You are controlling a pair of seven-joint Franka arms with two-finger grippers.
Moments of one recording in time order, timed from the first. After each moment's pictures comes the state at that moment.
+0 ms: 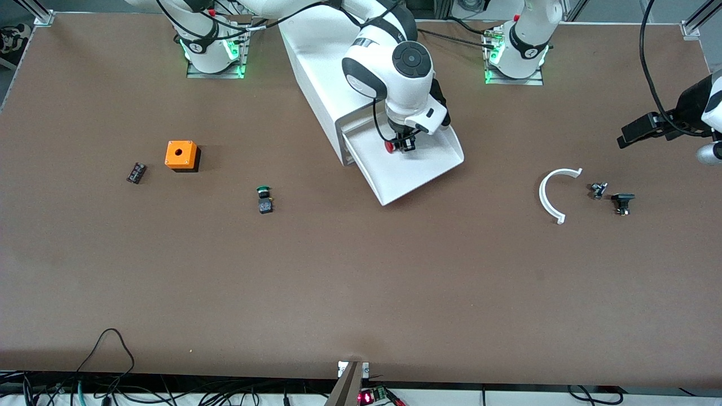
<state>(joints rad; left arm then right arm) 0.17 0.03 -0.15 -1.57 -0.03 1.53 -0.17 0.80 0.79 0.27 -1.16 -0.12 1.91 -0.75</state>
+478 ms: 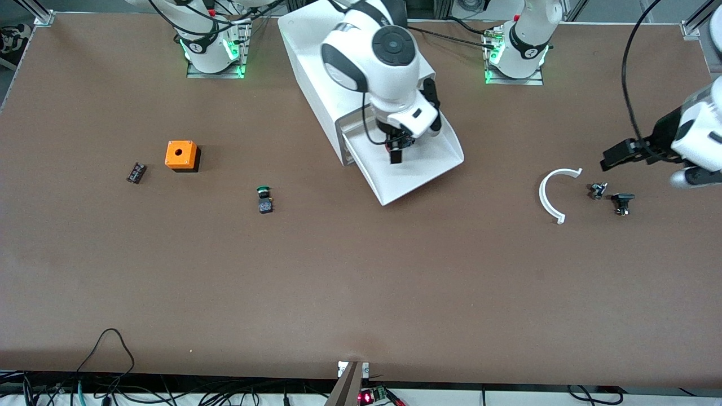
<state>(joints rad) 0.15 0.08 -0.17 -1.68 -0.03 1.73 -0.18 0.69 0.69 0.25 -1.08 -0.09 1.80 -0.69</state>
